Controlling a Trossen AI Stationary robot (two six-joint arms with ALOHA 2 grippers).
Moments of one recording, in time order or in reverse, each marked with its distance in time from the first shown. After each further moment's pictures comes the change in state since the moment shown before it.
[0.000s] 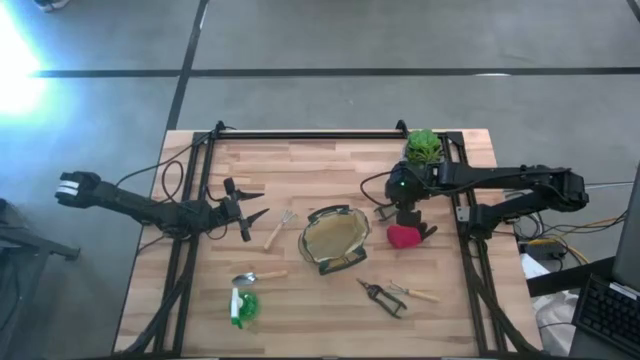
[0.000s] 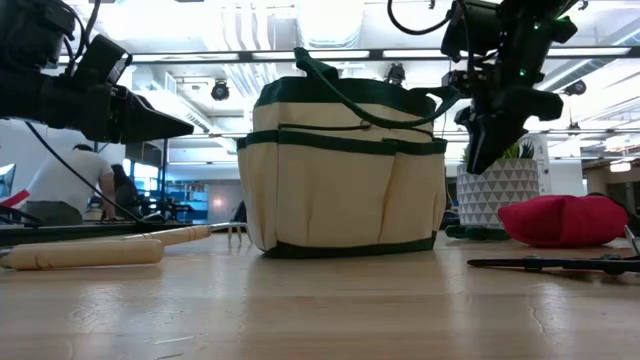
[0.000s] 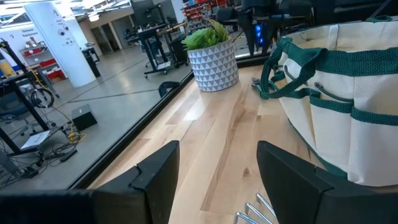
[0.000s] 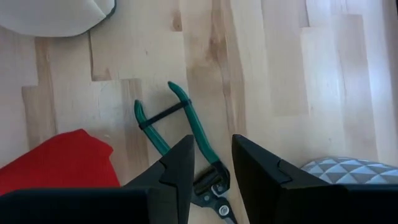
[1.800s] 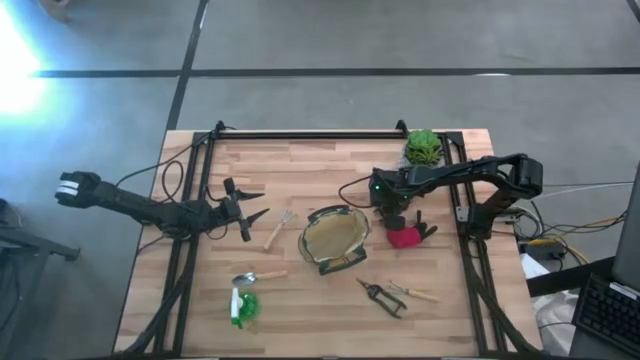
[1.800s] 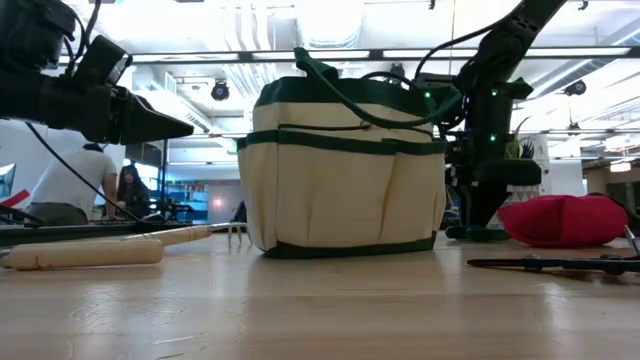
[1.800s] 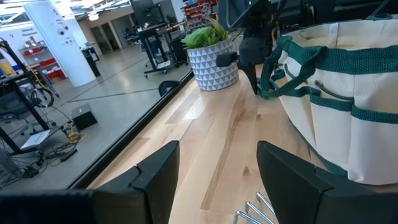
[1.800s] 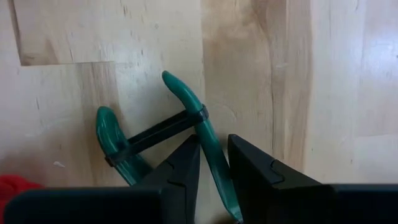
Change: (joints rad) left arm 0.000 0.001 0.000 -0.004 0.000 0.000; right arm -0.059 0.399 -0.010 0.169 -0.073 -0.058
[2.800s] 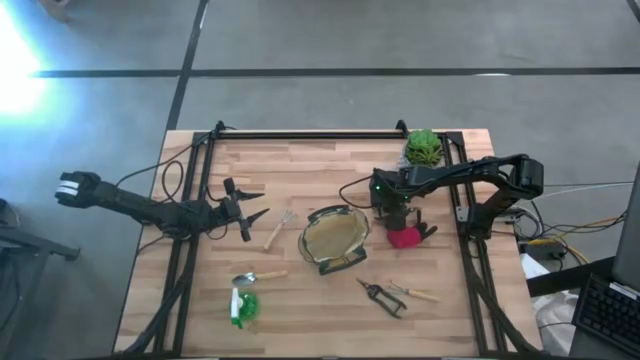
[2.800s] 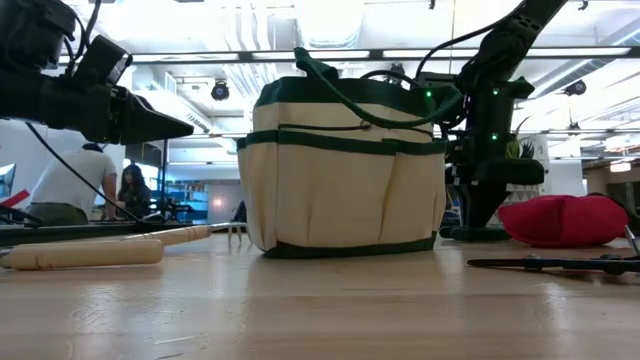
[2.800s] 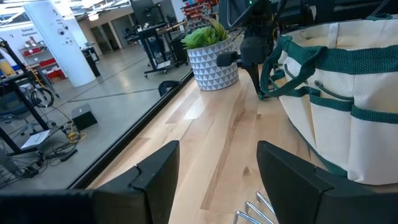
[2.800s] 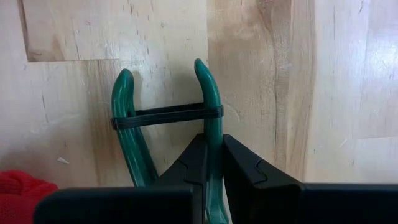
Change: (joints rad) left arm 0.000 0.000 0.000 0.000 0.000 0.000; right arm -0.002 -0.028 -0.004 -0.003 -0.003 -0.014
